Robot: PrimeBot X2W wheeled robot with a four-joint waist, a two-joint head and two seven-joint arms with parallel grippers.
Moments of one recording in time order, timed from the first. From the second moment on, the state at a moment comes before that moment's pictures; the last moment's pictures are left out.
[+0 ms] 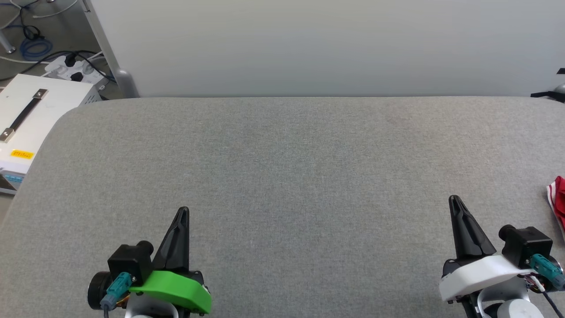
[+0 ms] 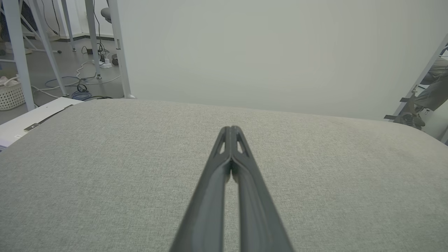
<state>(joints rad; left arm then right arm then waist) 0.02 0.08 -0.06 0.09 -0.23 -0.10 -0.20 -0.01 -0.08 0.02 0.08 0.22 0.13 -0.17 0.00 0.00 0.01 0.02</state>
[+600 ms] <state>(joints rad) 0.02 0.07 -0.05 0.07 -0.19 -0.08 -0.16 -0.01 -0.07 0.01 0.06 0.19 0.13 -0.14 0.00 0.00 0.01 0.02</state>
